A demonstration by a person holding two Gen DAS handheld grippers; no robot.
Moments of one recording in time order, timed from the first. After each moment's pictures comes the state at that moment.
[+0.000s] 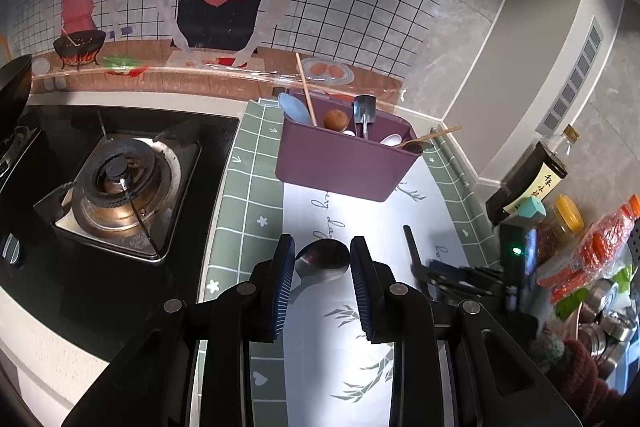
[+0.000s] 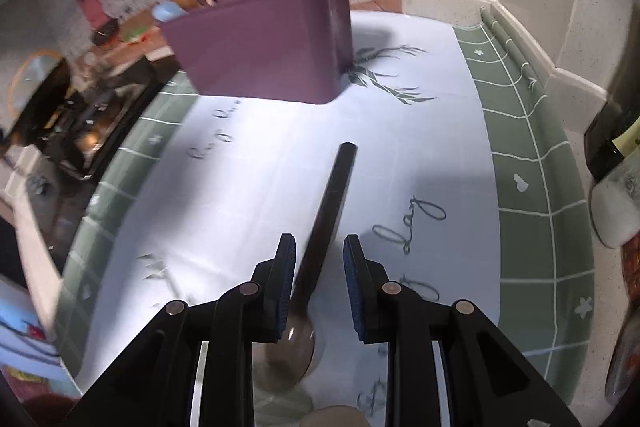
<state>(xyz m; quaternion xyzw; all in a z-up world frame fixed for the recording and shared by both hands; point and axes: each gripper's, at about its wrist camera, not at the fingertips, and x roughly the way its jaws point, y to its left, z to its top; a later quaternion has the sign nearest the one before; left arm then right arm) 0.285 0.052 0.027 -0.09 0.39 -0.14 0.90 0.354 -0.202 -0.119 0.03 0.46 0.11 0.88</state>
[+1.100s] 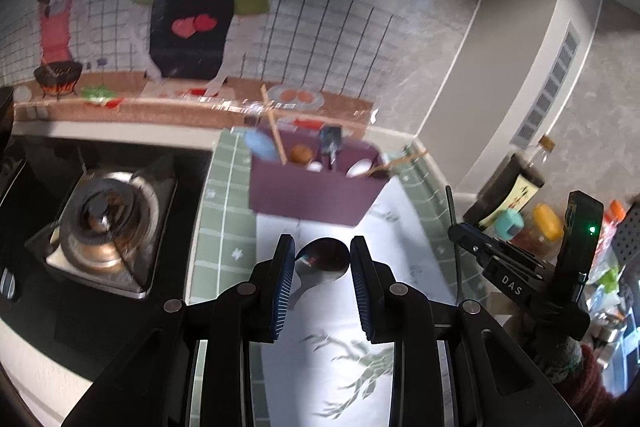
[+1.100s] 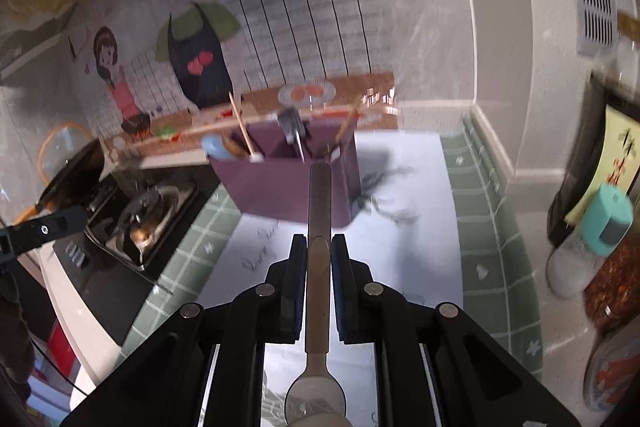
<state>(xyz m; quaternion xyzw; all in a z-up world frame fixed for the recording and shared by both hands) 0.297 0.038 0.067 -0.08 0.36 -0.18 0.91 0.317 -0.221 -0.005 0.09 0.29 0.12 0.95</state>
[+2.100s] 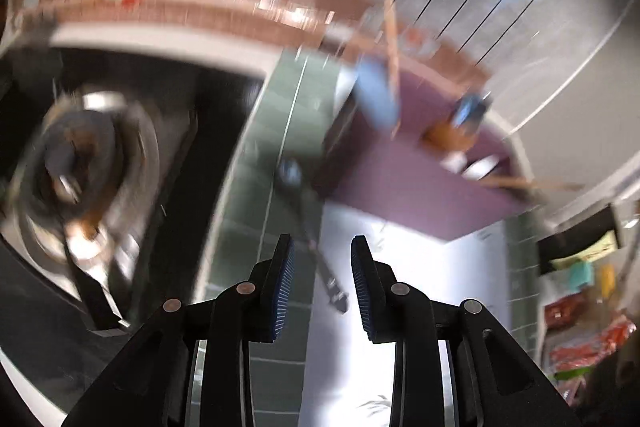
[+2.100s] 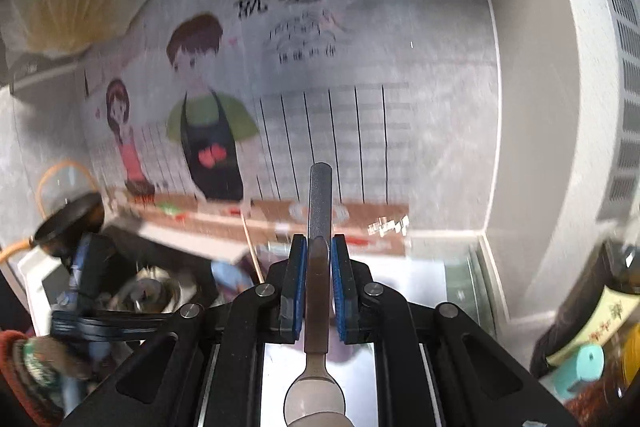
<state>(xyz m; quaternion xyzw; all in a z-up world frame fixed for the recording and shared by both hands) 0.440 0.048 -0.058 -0.15 0.50 -0.08 0.85 0.353 -0.202 0.056 0.03 0.19 0.11 0.98</state>
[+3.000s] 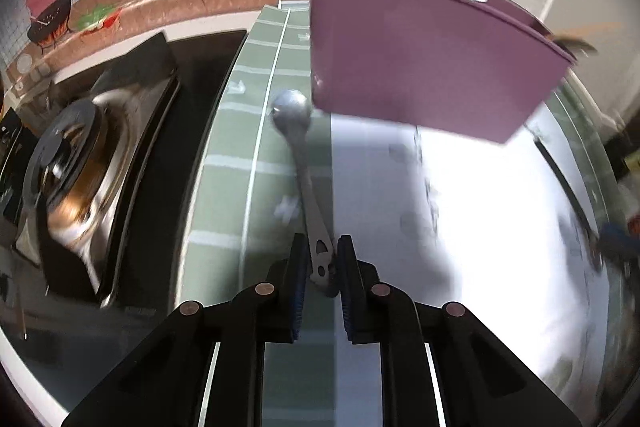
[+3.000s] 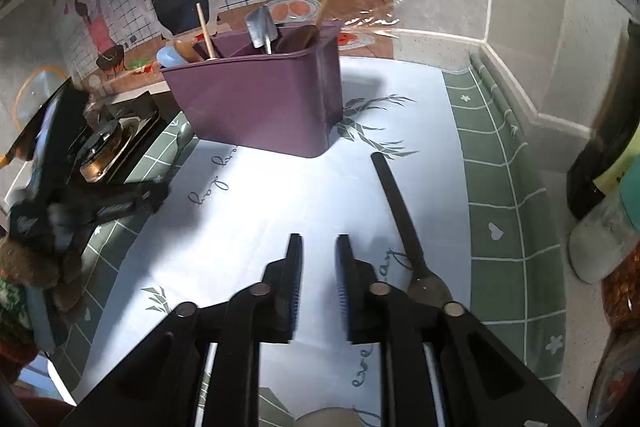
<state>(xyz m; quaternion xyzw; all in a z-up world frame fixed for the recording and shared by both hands) 0.398 -0.002 -0.108 0.01 0.50 -0.06 0.86 0.350 -0.225 -0.095 0.04 0.40 0.10 0.91</state>
